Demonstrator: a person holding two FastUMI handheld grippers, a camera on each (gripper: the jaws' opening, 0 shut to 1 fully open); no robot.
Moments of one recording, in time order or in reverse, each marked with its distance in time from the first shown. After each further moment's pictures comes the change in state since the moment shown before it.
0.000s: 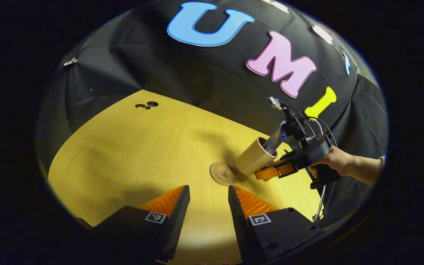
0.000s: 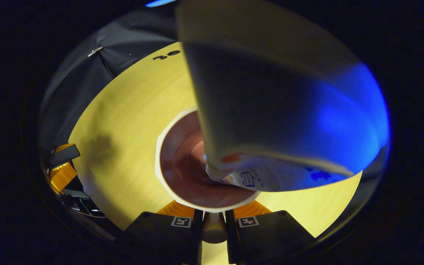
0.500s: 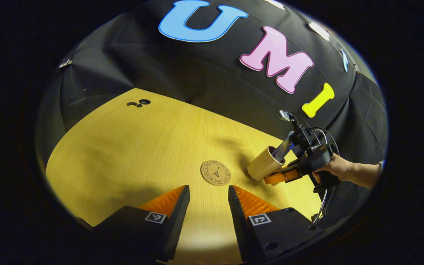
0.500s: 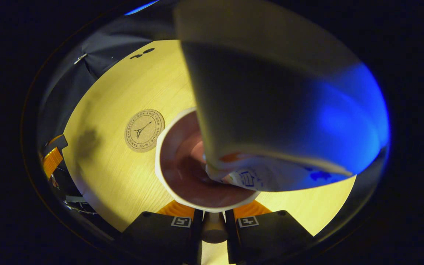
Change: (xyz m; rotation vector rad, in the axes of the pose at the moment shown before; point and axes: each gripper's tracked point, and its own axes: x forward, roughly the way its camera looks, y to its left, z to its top) left arm 0.018 -0.027 -0.008 0.020 0.022 -0.024; right arm -0.015 -0.072 -0.054 0.110 0.014 -0.062
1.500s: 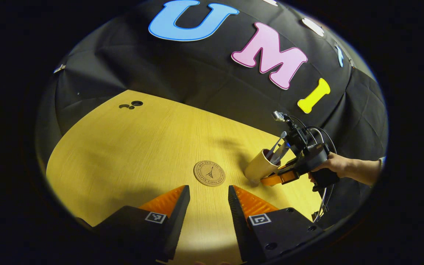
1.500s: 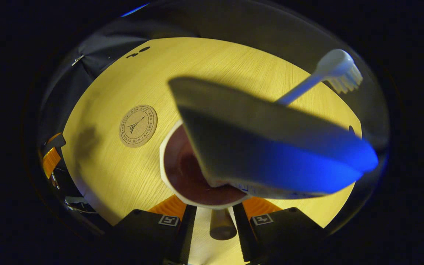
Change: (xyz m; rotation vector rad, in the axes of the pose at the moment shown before) left arm 0.011 -0.014 0.000 0.033 0.018 -0.020; right arm 0.012 -0.019 -0.018 0.011 0.032 -0.015
